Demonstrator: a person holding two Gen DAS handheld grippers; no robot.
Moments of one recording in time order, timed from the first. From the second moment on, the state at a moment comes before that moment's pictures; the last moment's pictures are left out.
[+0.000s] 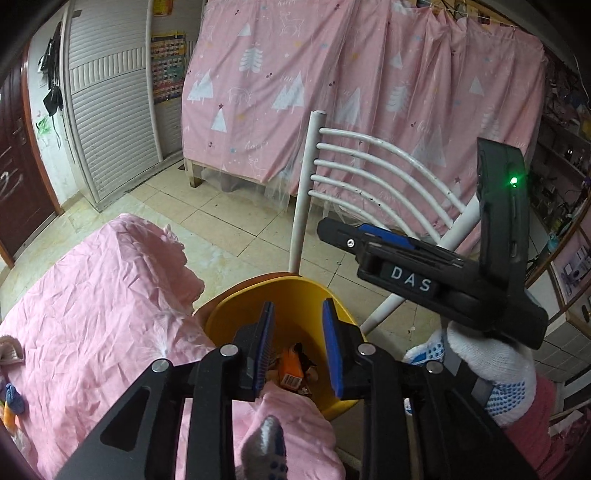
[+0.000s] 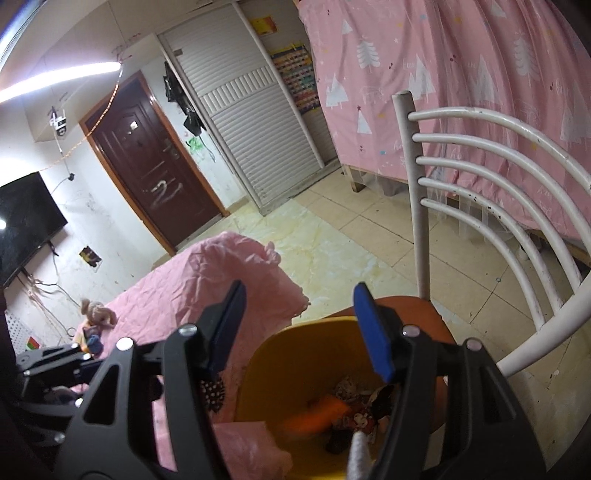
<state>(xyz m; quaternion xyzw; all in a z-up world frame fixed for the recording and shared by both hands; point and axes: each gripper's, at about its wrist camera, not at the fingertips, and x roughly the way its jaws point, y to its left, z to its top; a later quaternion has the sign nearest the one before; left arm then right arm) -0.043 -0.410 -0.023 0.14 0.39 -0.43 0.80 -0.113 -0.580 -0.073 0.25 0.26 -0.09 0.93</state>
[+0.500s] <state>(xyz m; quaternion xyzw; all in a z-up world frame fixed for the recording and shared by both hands) -0.028 -0.346 -0.001 0.09 0.38 -0.40 0.83 -0.088 -0.531 -0.061 0.22 0.28 -0.05 0.93</state>
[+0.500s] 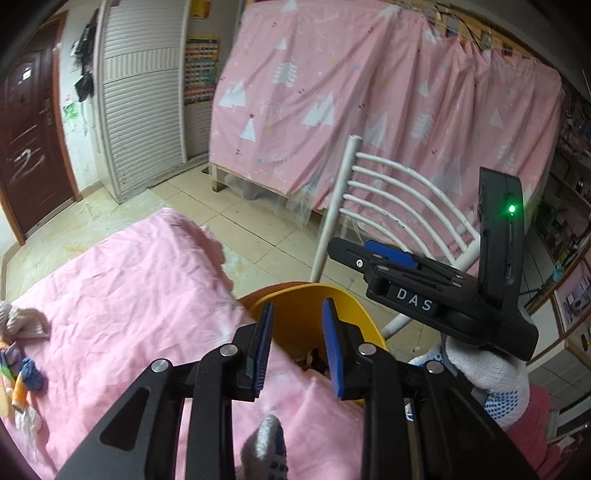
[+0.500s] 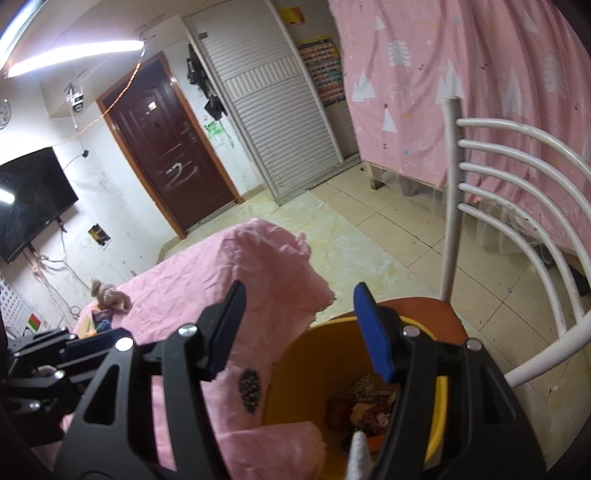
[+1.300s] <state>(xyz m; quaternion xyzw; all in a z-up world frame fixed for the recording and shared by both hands) 0.023 -0.134 0.001 0.01 0.35 -0.23 0.91 0.008 -0.362 -0.036 0.11 0.32 0.07 0.94</state>
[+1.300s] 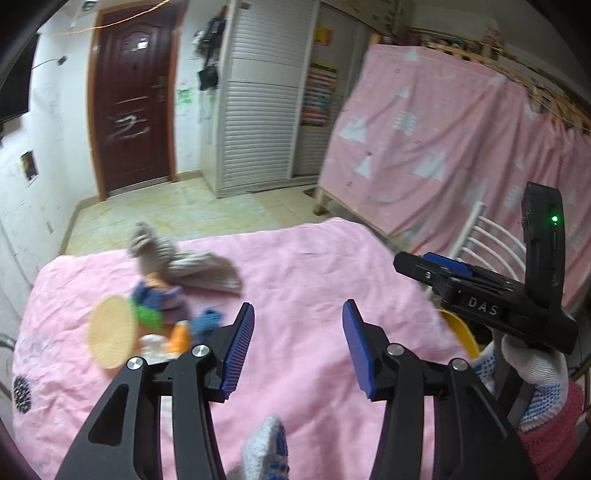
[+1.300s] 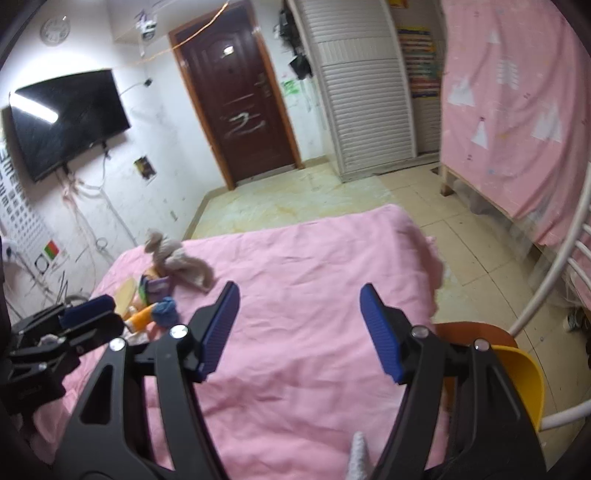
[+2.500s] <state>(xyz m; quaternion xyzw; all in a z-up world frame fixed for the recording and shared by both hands) 0.099 -0.019 -0.049 -0.04 0.41 -0.11 0.90 0.107 -0.201 -0.029 -0.04 0.37 0.17 0.91</state>
